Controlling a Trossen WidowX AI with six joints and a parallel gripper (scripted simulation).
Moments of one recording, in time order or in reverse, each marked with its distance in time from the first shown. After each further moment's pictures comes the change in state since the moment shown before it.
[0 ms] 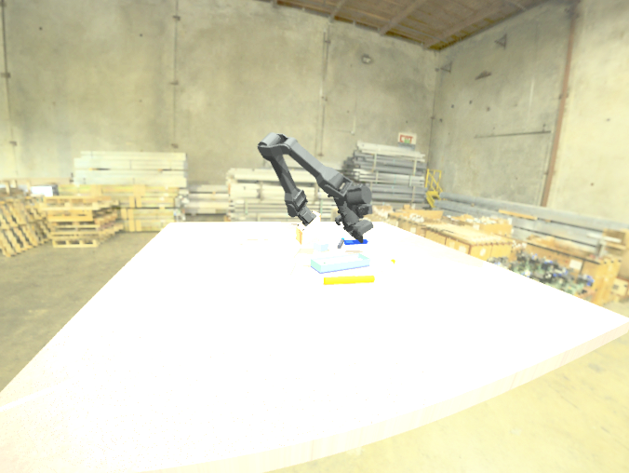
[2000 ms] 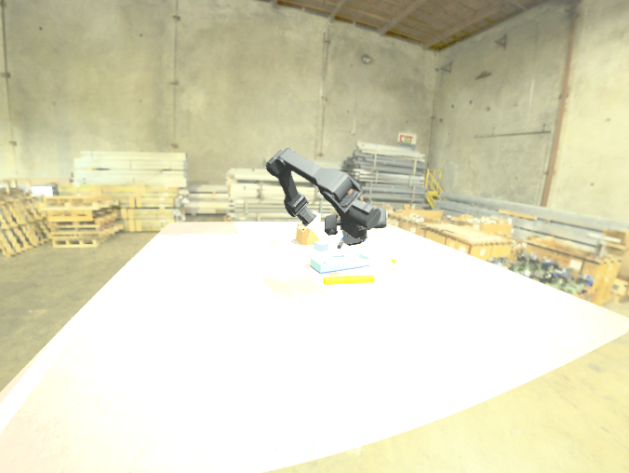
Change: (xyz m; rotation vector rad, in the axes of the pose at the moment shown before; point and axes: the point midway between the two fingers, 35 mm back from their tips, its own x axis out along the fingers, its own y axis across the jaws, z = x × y) arm -0.076 -0.110 -0.032 2.239 0.418 0.589
